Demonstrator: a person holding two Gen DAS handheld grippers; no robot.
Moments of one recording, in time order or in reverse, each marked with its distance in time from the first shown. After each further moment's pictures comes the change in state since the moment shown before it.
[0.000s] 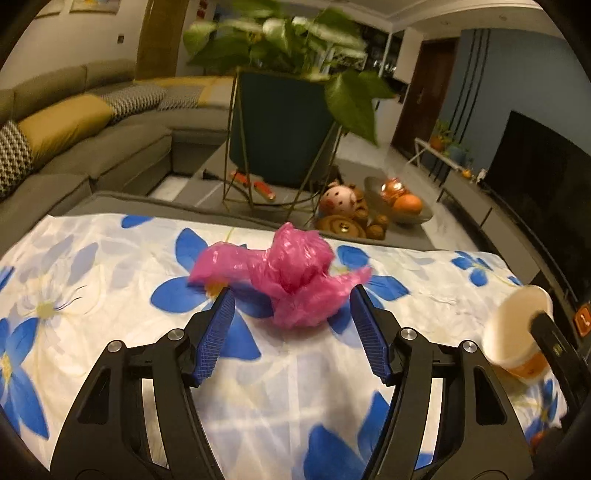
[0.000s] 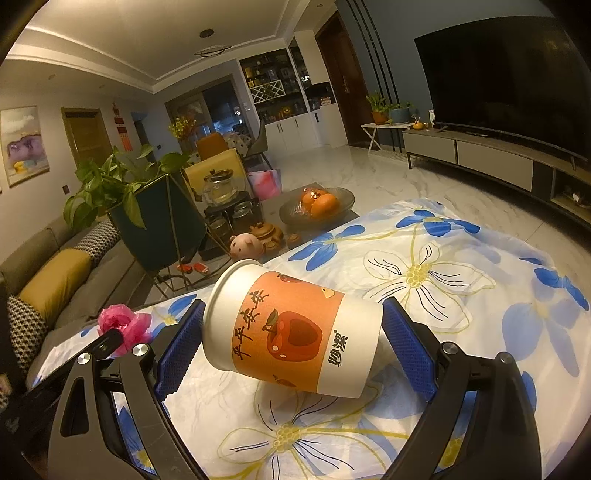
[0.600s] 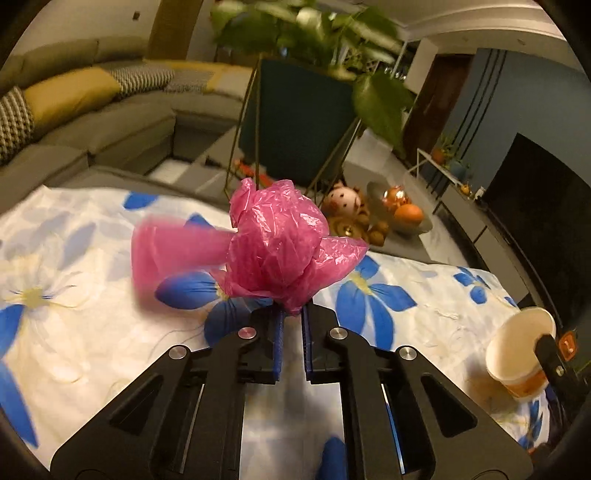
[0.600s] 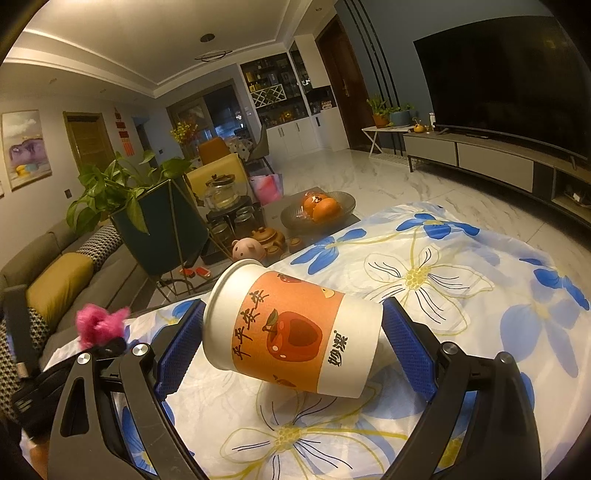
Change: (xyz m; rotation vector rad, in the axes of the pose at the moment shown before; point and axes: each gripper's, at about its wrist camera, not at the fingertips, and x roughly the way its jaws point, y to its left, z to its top) left arm -0.002 0.020 -0.004 -0.078 -0.018 -0.042; right arm -0.003 -0.005 0.001 0.005 -0.010 0.010
